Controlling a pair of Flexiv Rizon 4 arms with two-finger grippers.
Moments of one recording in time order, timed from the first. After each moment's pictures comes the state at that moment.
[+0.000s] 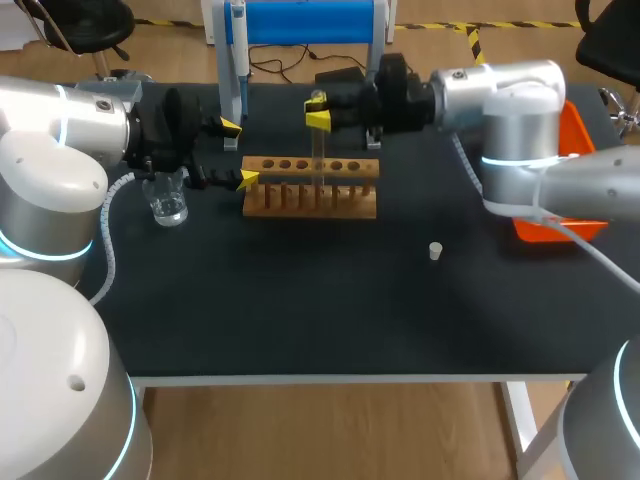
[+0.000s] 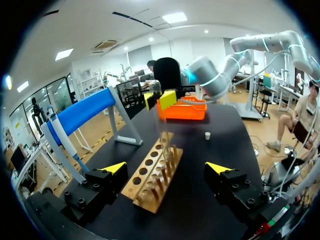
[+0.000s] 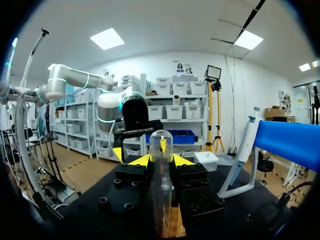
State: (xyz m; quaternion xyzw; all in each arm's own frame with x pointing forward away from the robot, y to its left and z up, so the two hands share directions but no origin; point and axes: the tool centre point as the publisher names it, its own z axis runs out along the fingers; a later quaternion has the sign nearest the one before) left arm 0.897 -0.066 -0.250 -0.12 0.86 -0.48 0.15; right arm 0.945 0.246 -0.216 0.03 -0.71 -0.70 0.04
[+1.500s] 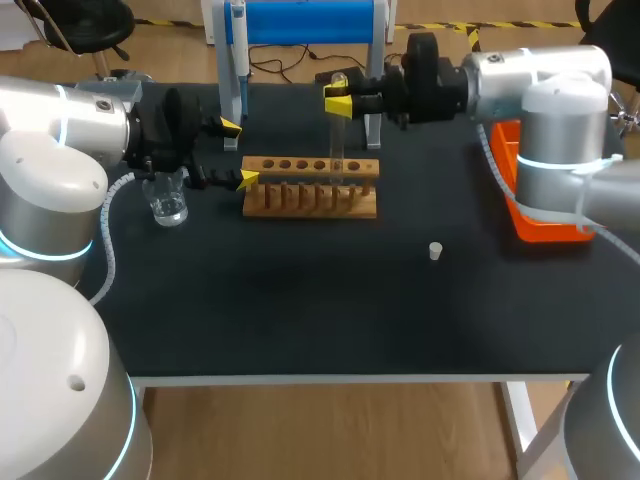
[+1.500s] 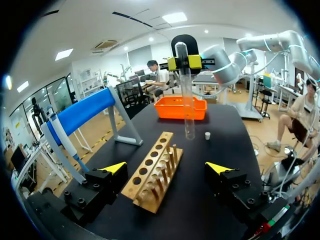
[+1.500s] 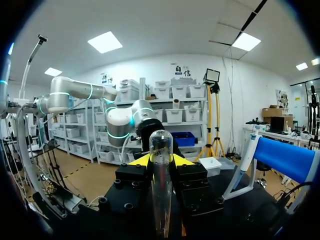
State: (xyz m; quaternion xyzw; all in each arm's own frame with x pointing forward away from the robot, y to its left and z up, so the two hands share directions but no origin) left arm 0.897 -0.066 -0.250 -0.12 0.86 -0.48 0.15; right arm 0.898 0.218 -0.154 0.02 -0.71 -0.70 0.04
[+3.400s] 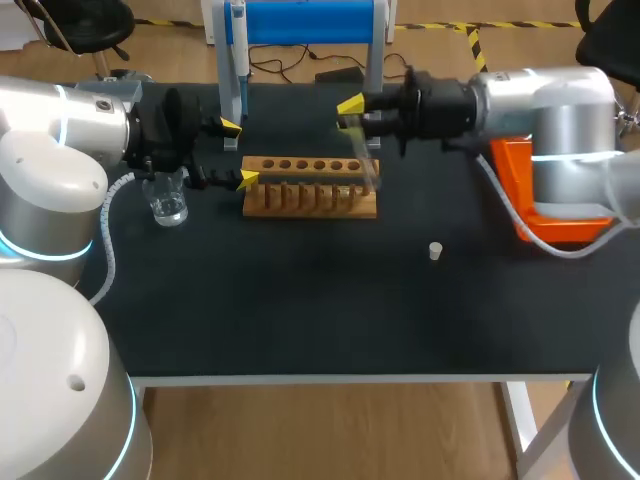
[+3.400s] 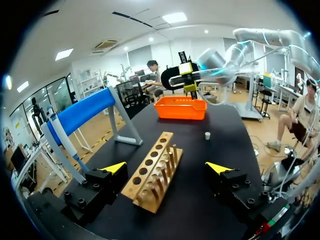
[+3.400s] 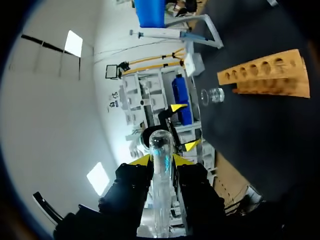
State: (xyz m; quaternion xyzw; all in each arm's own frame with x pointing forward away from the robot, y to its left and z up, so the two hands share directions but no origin) left arm 0.897 -0.066 -0.250 -0.12 0.86 -0.48 0.15; right arm 0.890 0.196 -0.176 -0.50 -0.48 -0.43 0.57
